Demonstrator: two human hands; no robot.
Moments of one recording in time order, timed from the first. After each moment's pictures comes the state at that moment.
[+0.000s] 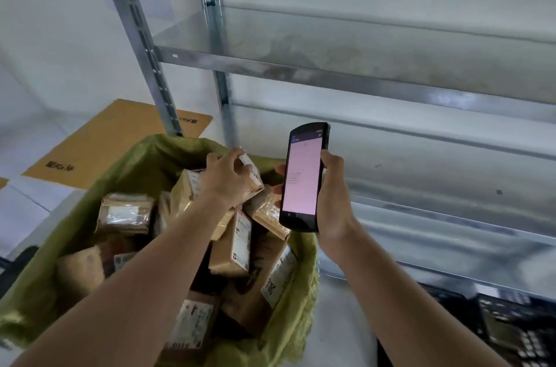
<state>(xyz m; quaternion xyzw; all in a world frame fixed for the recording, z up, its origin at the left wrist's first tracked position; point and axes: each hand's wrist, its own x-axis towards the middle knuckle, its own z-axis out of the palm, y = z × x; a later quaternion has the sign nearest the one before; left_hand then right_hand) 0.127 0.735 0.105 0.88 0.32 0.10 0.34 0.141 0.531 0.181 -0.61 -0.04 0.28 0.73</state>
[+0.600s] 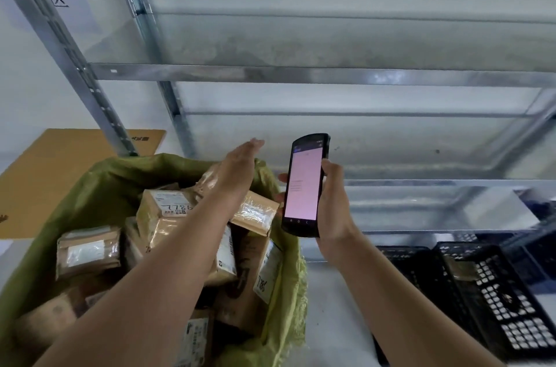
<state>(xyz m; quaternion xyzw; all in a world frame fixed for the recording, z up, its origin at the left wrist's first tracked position) 0.151 0.672 0.145 0.76 0.17 0.06 0.62 0.117 0.495 0.167 -0.63 0.05 0.18 0.75</state>
